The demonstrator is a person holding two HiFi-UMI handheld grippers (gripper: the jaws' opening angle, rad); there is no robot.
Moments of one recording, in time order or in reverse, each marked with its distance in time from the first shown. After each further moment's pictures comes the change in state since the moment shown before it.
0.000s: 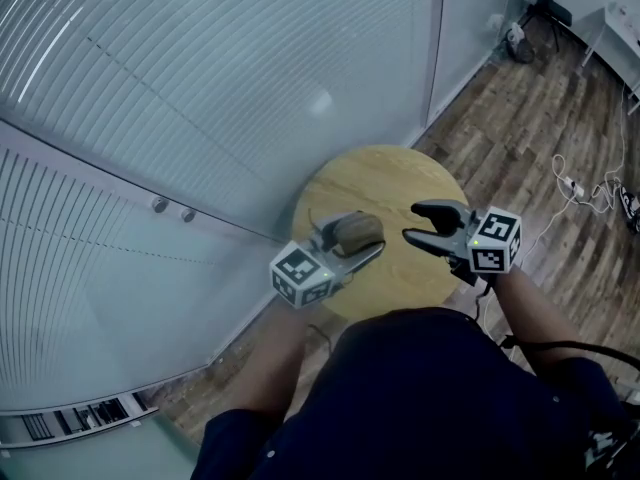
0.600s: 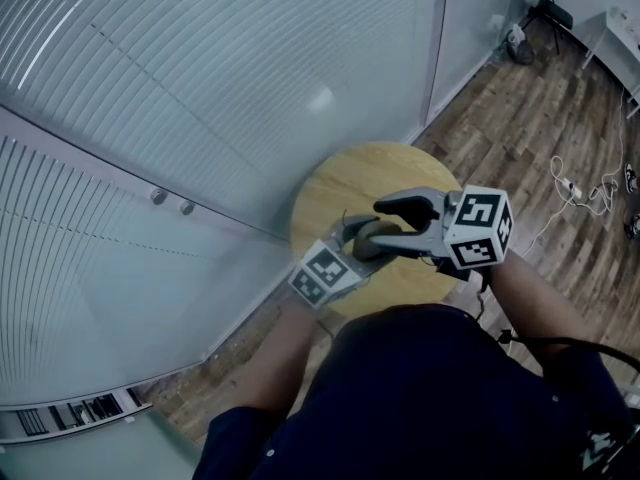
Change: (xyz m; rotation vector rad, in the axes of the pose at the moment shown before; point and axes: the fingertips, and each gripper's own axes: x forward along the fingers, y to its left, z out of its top) left arm 0.021 -0.023 -0.032 0.155 0.203 -0.033; right arm 0.052 0.075 0.054 -0.071 0.138 0.176
